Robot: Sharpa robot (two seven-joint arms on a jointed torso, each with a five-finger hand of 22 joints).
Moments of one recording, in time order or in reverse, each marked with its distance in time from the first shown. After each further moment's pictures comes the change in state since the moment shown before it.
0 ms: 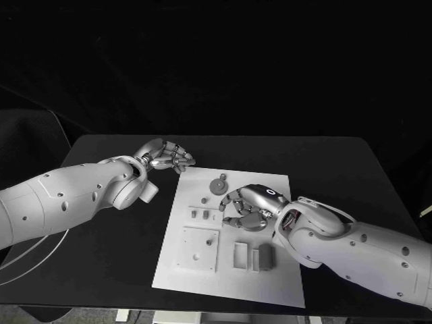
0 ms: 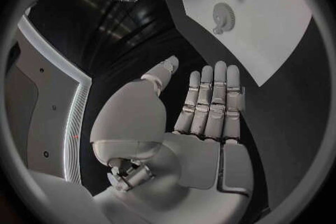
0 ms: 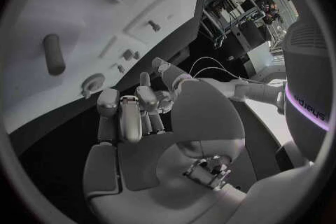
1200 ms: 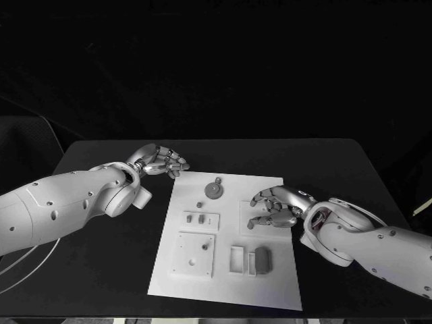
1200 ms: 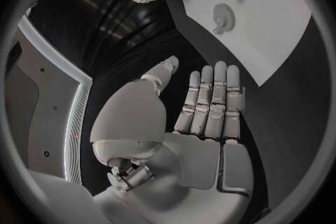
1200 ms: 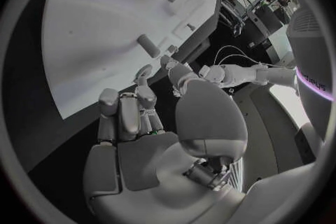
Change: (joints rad) left arm 0.000 -0.008 0.000 0.010 0.000 0.000 0.007; left_hand 0.000 0.000 0.000 0.000 0.000 0.000 0.000 0.000 0.000 0.000 0.000 0.000 0.000 0.000 0.000 -0.002 -0.001 0.000 0.000 0.000 -0.004 0.000; right arm -0.022 -0.126 0.008 -0.071 0.143 0.025 0.003; right_hand -0.054 -0.048 -0.055 0.014 -0.005 -0.108 0.018 -0.015 -0.020 -0.040 0.010 -0.013 -0.005 -0.116 0.007 -0.027 -0.110 0.000 -0.022 0.003 0.000 -0.009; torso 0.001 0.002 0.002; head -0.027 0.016
